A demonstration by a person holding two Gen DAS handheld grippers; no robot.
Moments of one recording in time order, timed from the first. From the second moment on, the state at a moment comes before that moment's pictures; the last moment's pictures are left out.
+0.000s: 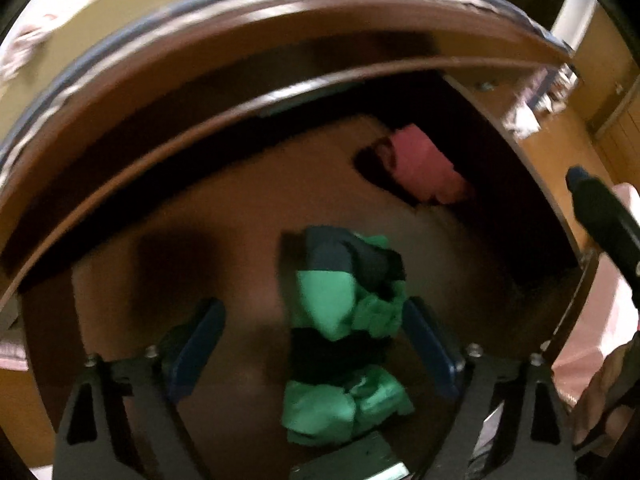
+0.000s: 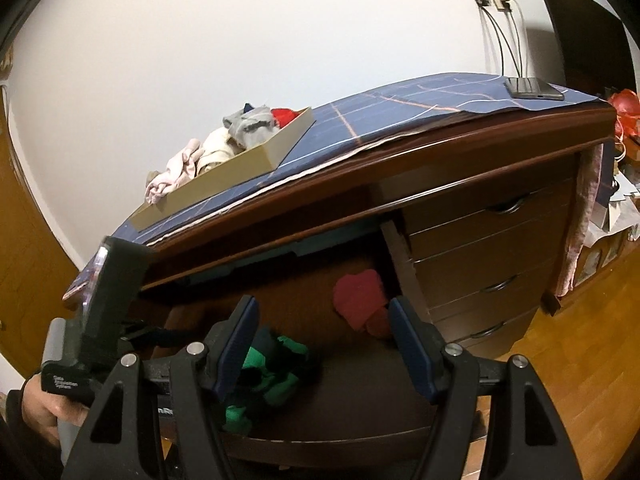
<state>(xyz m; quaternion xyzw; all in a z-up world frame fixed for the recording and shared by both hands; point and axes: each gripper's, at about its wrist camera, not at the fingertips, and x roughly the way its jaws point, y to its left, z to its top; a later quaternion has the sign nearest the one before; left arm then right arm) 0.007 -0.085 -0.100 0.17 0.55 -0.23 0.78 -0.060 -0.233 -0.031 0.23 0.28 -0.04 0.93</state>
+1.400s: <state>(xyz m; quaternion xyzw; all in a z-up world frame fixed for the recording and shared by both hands) -0.001 0.012 -0.094 0.04 0.53 -0.20 0.82 -0.002 -0.220 -0.029 0.16 0.38 0.03 0.91</state>
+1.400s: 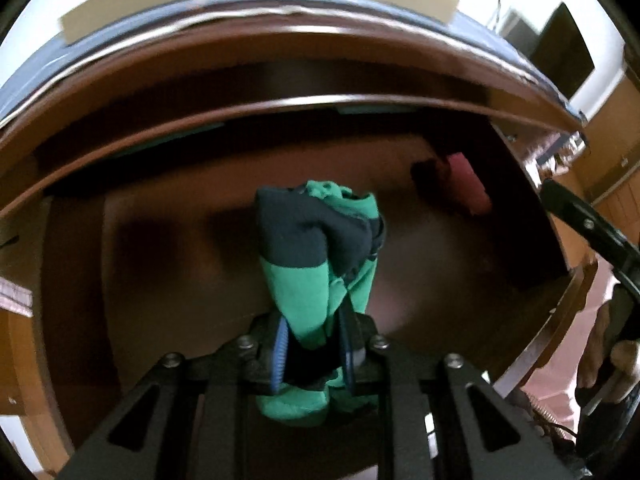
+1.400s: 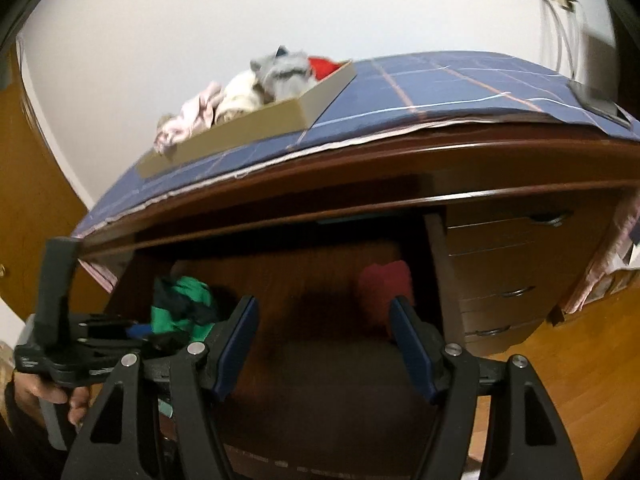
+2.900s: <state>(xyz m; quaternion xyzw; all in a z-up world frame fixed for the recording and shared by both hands) -0.021 0.066 -0.065 -0.03 0.49 -0.20 0.85 0.092 -0.187 -0.060 -0.09 0.58 0.03 0.81</state>
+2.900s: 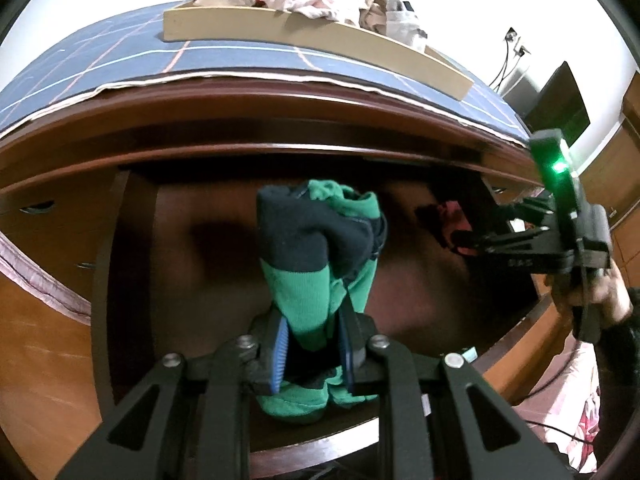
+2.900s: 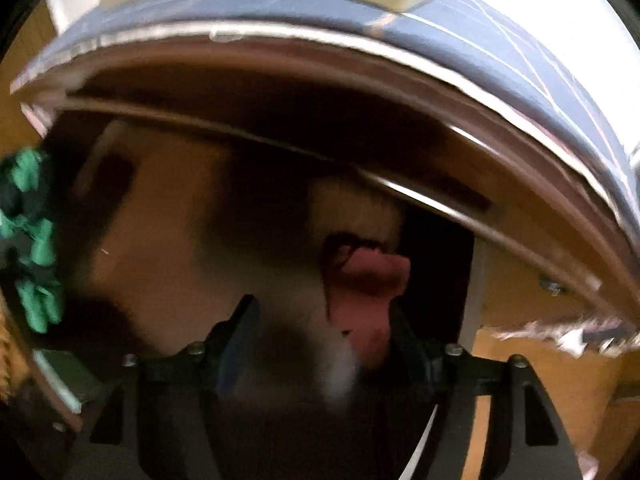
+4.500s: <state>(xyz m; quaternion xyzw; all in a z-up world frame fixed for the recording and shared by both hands) -0.021 0.064 -0.065 -0.01 0.49 -0.22 0.84 0.065 -0.182 -0.078 0.01 0.62 0.16 0.77</state>
